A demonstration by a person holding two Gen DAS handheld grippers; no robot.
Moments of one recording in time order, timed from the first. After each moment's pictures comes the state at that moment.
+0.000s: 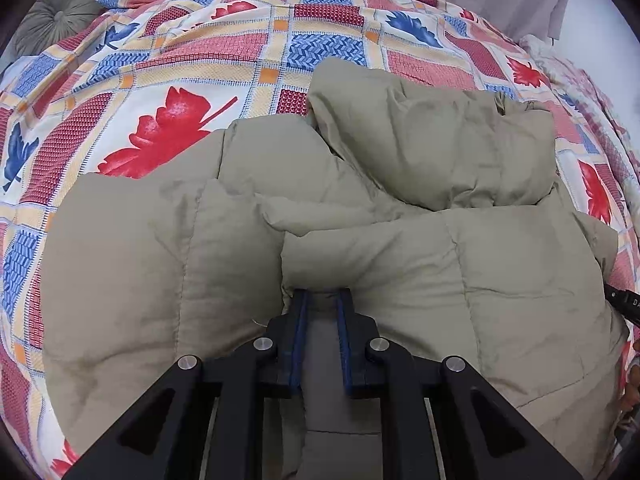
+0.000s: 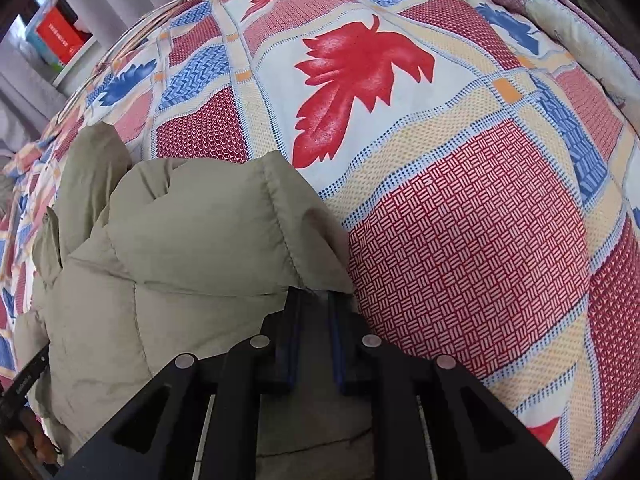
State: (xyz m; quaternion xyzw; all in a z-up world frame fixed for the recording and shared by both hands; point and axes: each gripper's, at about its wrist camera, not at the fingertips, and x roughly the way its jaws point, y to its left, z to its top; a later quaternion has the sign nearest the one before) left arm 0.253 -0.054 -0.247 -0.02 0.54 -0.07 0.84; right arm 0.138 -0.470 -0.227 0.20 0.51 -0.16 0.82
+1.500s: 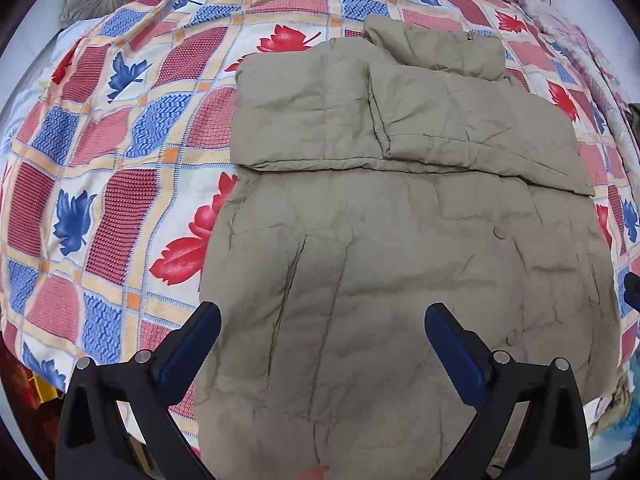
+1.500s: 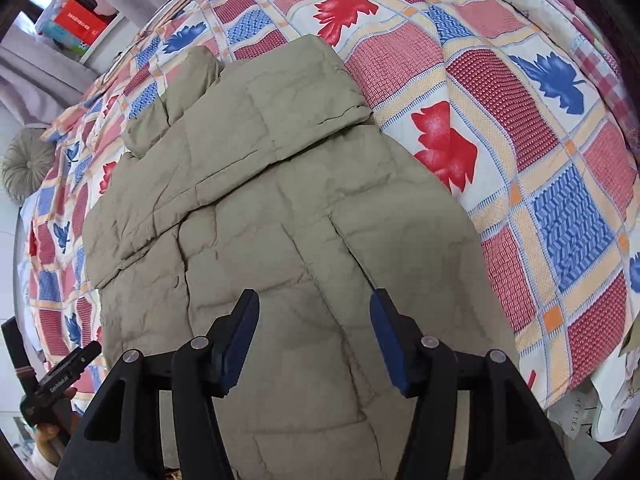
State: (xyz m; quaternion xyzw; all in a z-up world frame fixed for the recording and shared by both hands) left arm 0.047 0.035 -0.162 0.03 0.61 -0.04 0.79; right arm -0.057 -0.364 -0.132 0.26 0.56 -0.14 0.77
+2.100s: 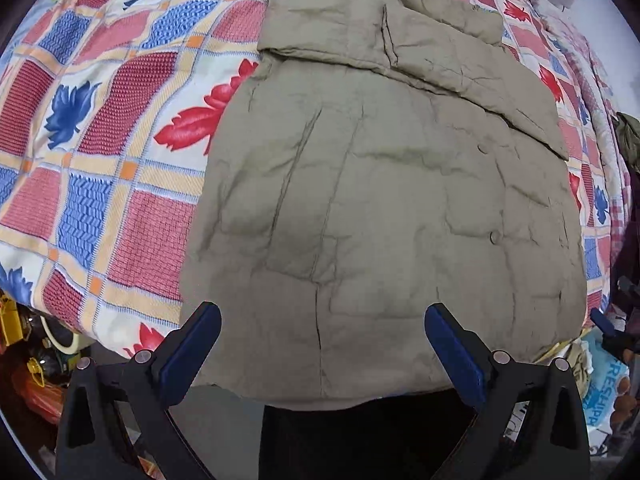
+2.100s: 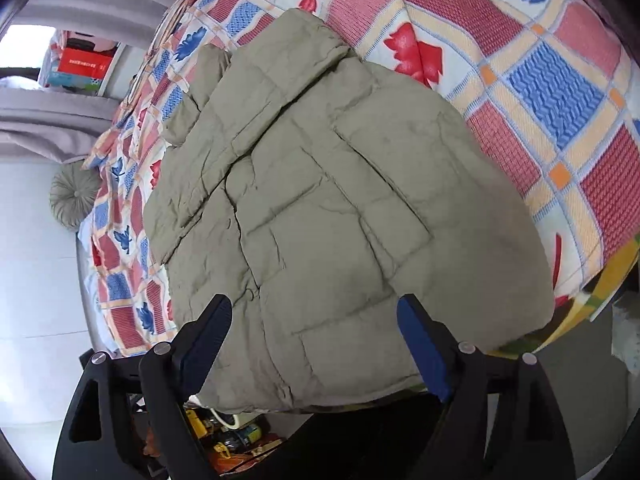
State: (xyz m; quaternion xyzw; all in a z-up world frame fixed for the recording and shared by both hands) left arm -0.031 0.076 -0.169 -0.06 0.68 -0.07 0.72; right arm -0.143 -0.362 -0.125 0.42 0.55 -0.08 0.72
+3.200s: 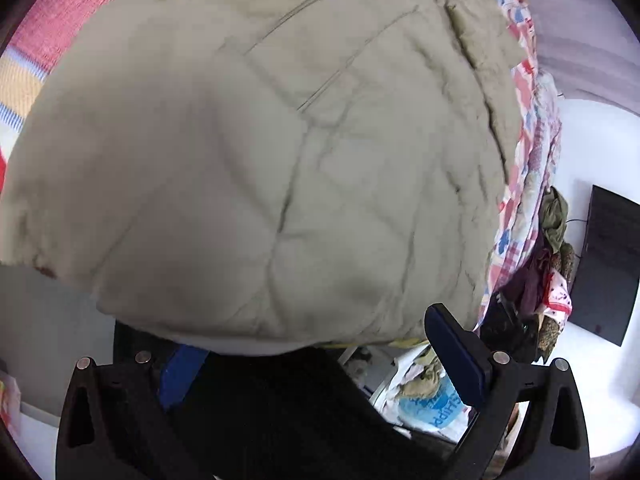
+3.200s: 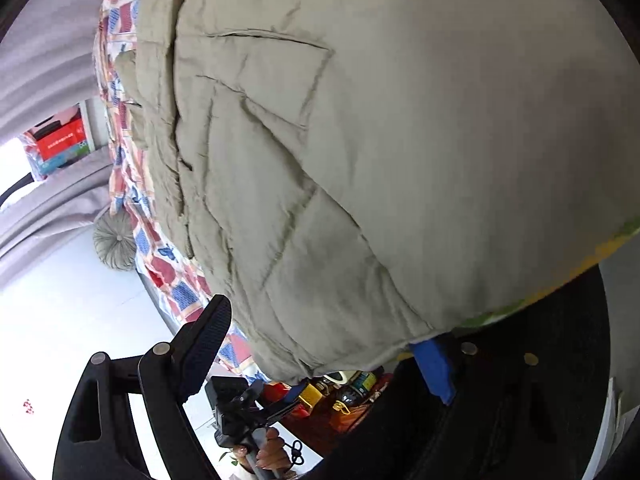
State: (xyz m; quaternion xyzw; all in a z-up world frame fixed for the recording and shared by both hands) left arm -0.097 0.092 -0.259 -0.36 0.71 -0.14 0.59; right arm -0.182 -0.348 -0.248 0.63 0.54 -0.03 0.56
